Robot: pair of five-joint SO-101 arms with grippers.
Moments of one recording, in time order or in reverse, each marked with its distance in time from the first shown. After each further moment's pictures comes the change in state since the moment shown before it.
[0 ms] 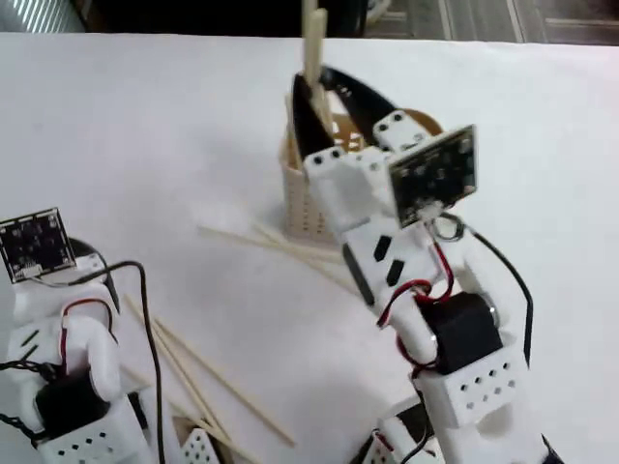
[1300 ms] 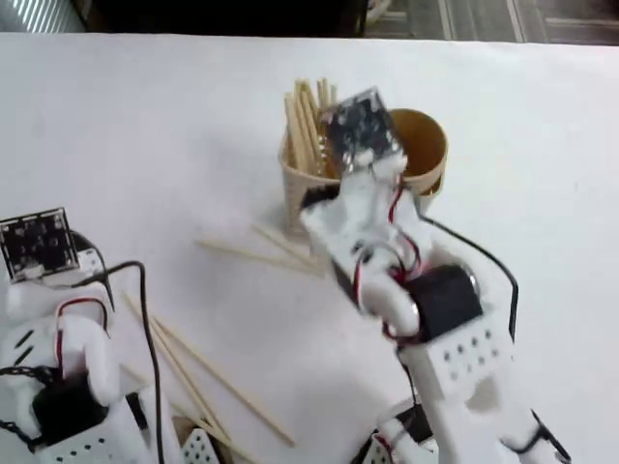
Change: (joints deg) left arm 0.0 -0.1 -4.0 -0.6 -4.2; right arm -4.0 5.5 -3.2 45.5 -2.8
